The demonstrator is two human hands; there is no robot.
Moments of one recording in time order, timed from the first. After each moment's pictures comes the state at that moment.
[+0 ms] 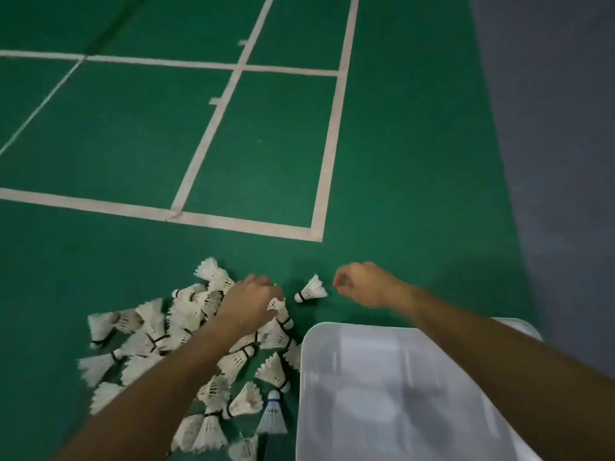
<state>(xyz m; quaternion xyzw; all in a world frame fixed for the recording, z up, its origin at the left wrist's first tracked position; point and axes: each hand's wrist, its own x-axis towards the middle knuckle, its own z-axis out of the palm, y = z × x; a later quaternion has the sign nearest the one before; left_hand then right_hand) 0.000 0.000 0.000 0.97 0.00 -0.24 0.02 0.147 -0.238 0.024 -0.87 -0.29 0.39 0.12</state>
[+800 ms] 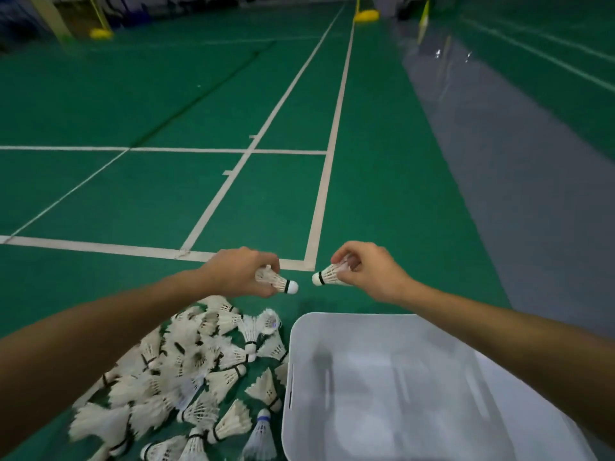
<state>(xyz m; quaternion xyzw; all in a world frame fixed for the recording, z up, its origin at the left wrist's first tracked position) -0.006 -0.012 0.089 0.99 -0.03 -0.10 0.02 0.084 -0.299 0.078 -0.87 -0.28 0.13 0.38</state>
